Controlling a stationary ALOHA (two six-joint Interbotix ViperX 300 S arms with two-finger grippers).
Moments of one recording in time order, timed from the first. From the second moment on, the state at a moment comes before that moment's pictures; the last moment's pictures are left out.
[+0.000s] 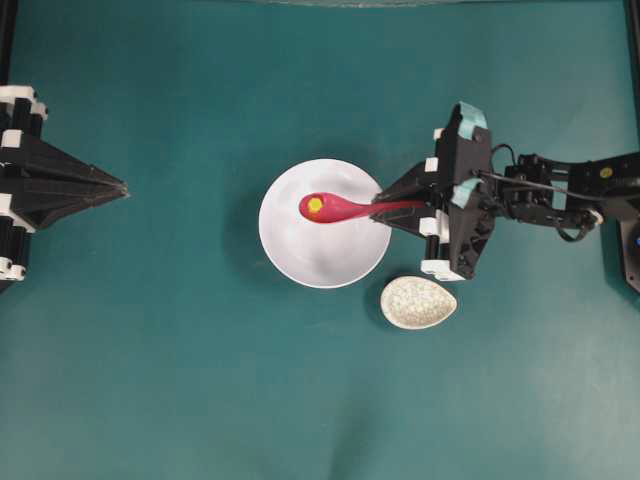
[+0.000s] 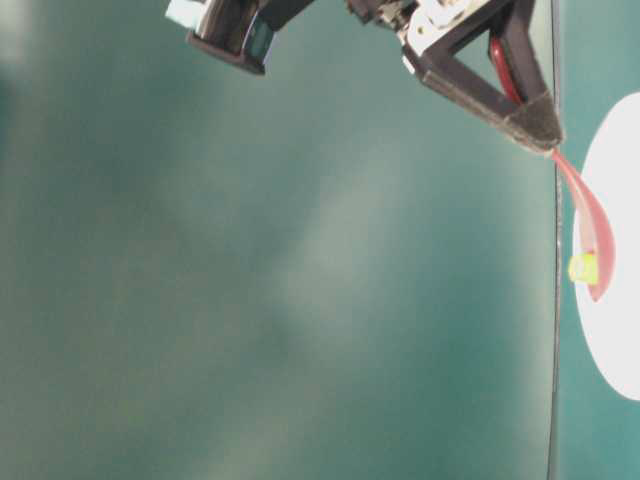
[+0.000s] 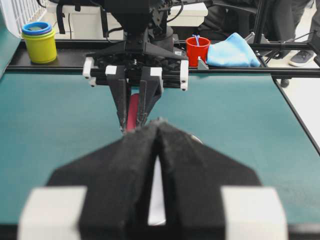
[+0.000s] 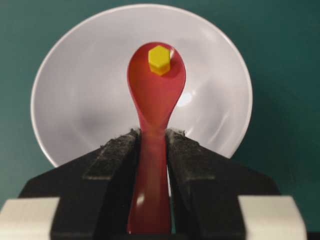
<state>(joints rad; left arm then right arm) -0.02 -0.95 1.14 0.02 -0.24 -0.01 -0.02 -0.15 0.90 0.38 -0.28 -0.24</state>
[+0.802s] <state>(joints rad) -0.02 -0.95 1.14 0.01 -0.24 -0.01 0.00 -0.20 0.96 0.38 -0.41 -0.26</state>
